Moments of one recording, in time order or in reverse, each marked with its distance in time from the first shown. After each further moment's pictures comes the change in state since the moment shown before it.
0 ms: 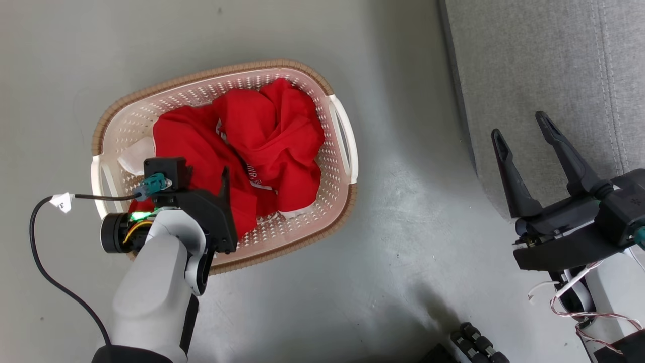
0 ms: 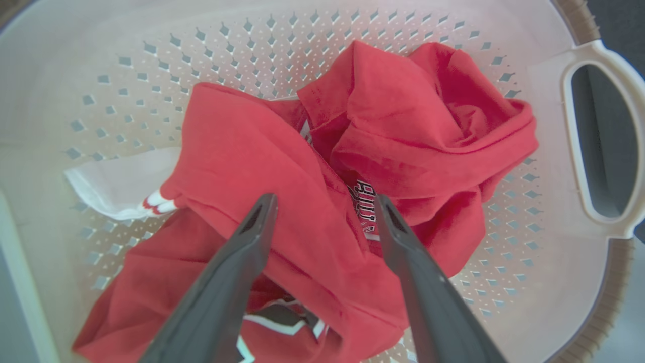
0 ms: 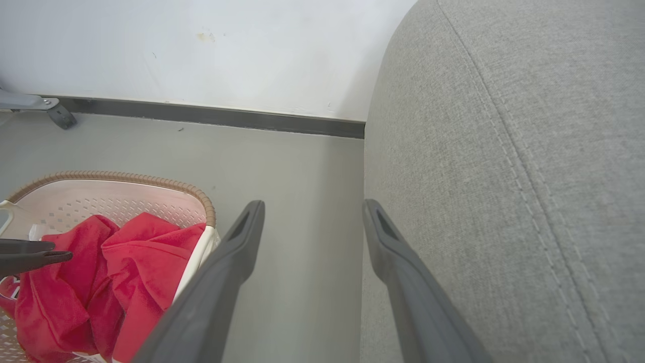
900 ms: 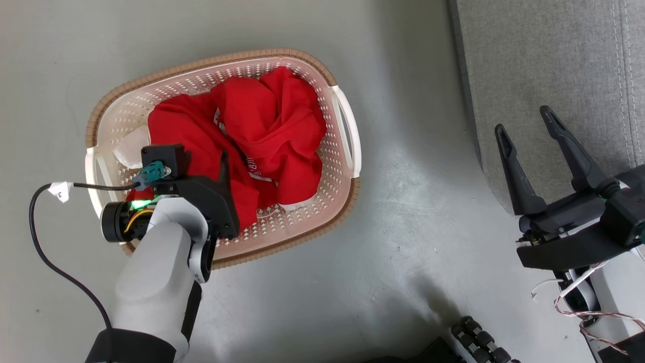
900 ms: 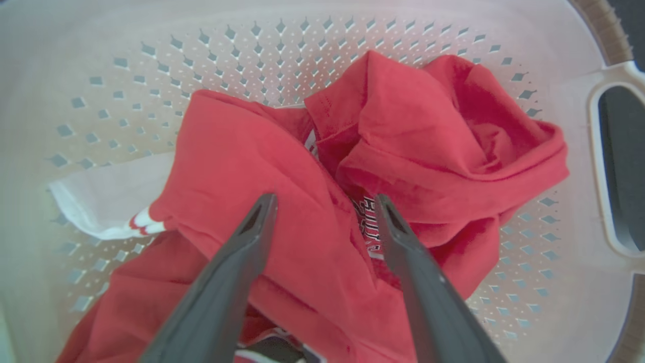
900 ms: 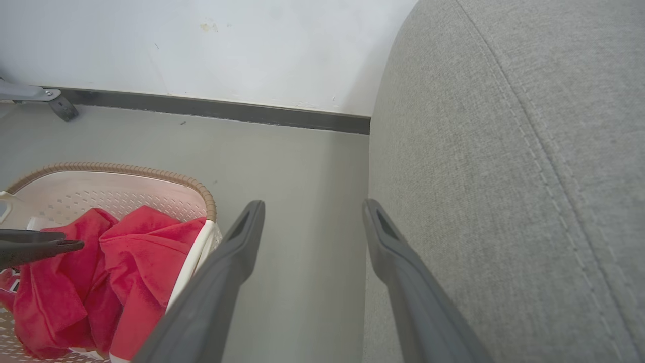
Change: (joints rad) left arm -0.075 -0.001 -0.078 0.075 -0.102 0.044 -0.073; right arm 0.002 -0.010 -0.004 -0.032 -0.004 0.000 0.000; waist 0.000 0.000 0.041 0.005
